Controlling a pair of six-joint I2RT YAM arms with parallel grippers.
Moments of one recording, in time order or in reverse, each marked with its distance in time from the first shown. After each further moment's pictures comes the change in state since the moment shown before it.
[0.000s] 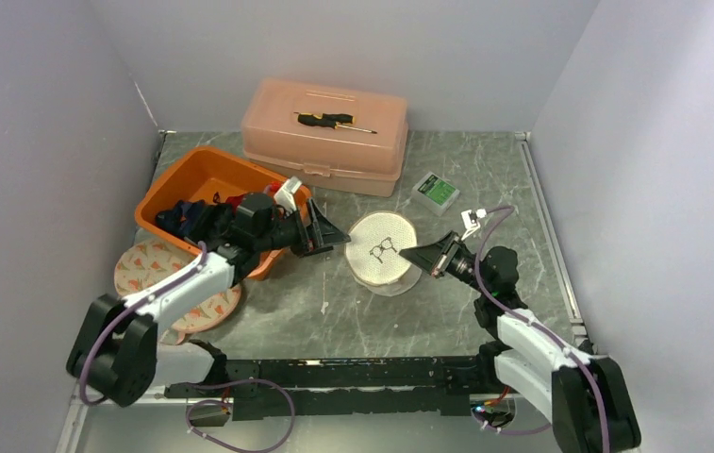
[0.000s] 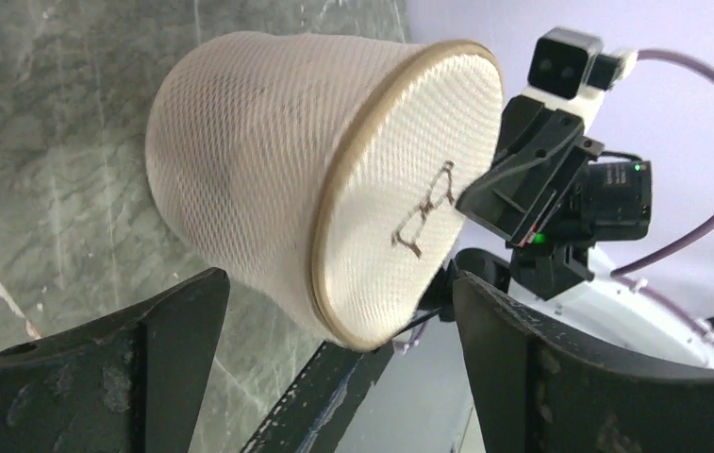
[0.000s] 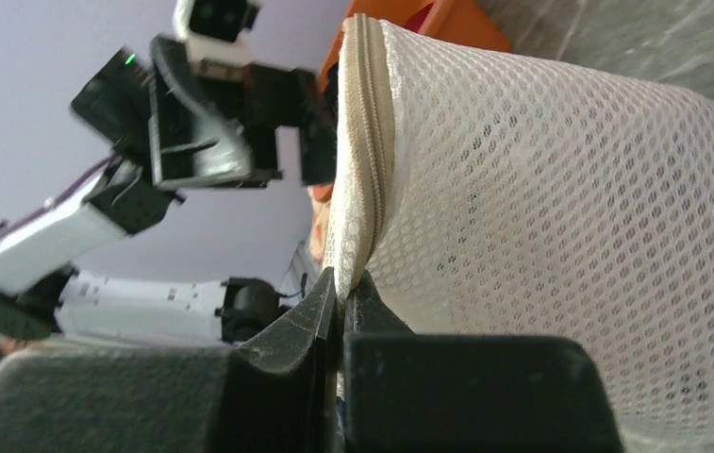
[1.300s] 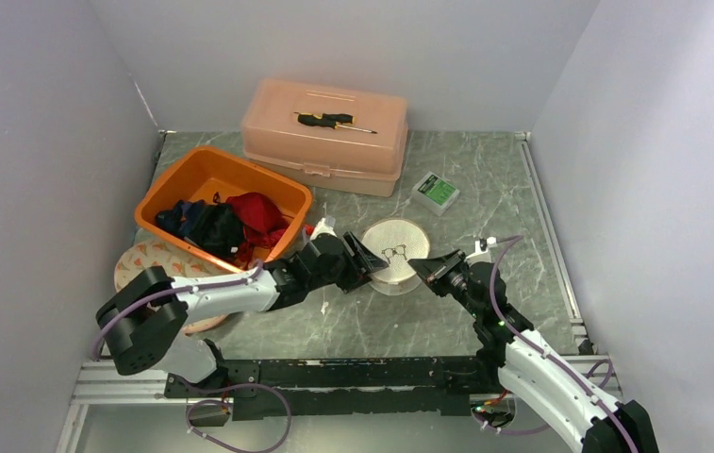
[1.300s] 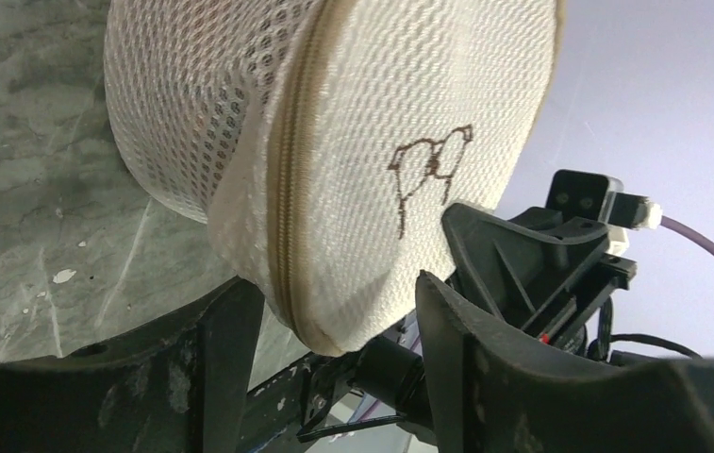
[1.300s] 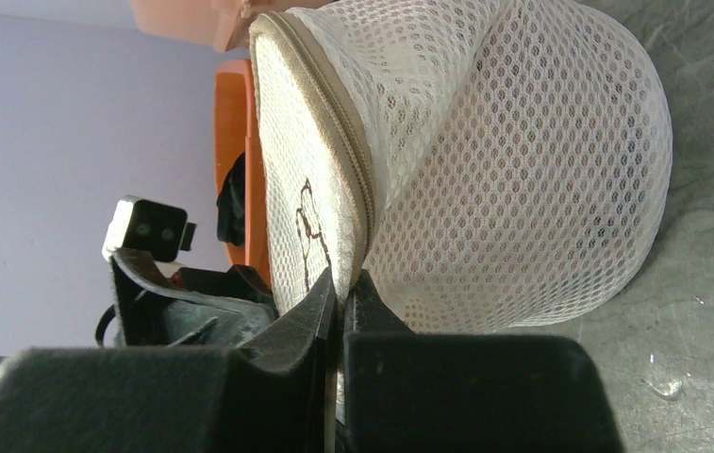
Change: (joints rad) left arm -0.480 0.121 0.012 -0.004 -0.696 -0.515; right arm 0.240 -0.359 -0.014 -0.659 0.686 0.191
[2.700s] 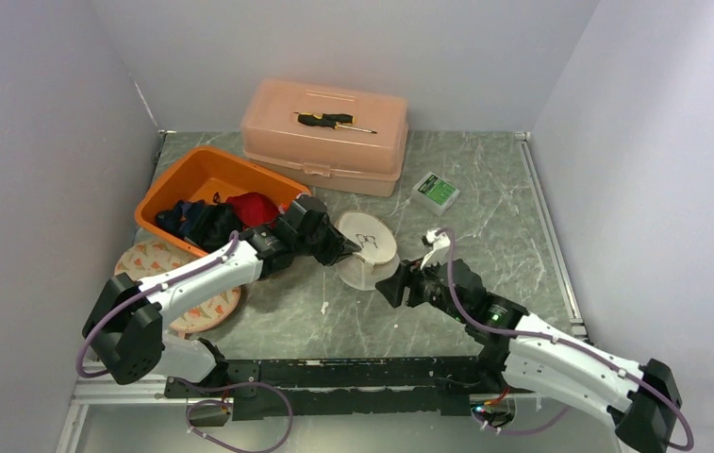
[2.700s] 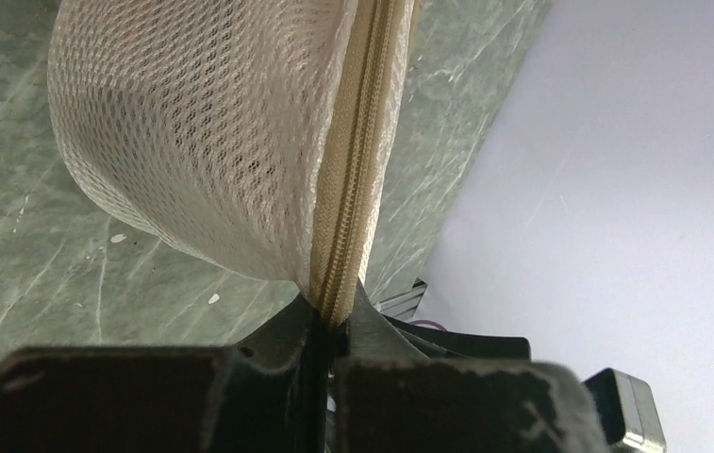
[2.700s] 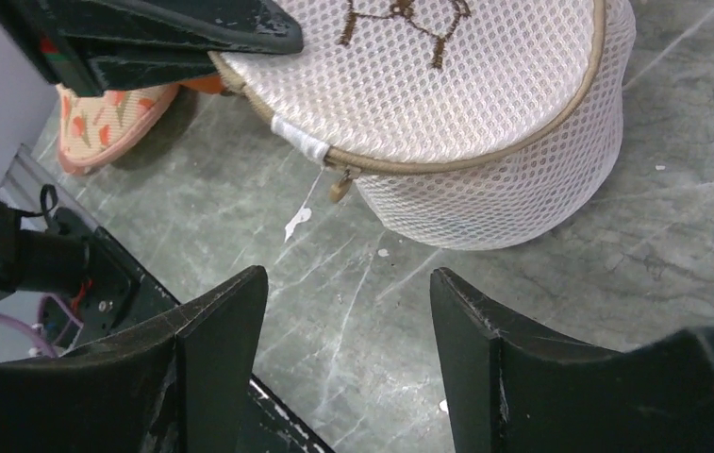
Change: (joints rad) left arm 0.191 -0.050 0.232 -0.455 0.119 -0.044; right arm 0.423 0.053 0.246 -0.267 0.151 -0.688
